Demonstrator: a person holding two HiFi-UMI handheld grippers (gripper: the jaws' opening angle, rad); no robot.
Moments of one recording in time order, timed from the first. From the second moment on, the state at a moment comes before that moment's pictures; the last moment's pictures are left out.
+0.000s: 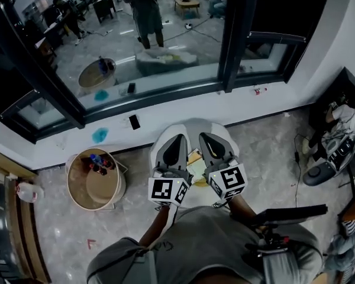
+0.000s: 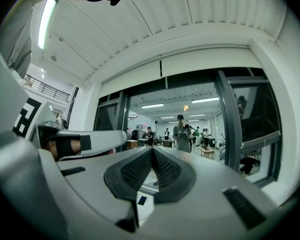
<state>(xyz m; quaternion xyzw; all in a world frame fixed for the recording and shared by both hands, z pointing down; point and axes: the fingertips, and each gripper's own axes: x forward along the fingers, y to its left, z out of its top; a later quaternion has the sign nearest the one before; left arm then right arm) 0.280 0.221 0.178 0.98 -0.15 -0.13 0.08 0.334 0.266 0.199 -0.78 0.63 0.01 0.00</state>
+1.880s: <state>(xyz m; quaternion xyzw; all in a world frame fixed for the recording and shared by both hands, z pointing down) 0.345 0.162 0.244 0.97 -0.20 -0.06 0.08 0.439 0.239 0.266 -0.78 0.62 -0.05 -0.04</state>
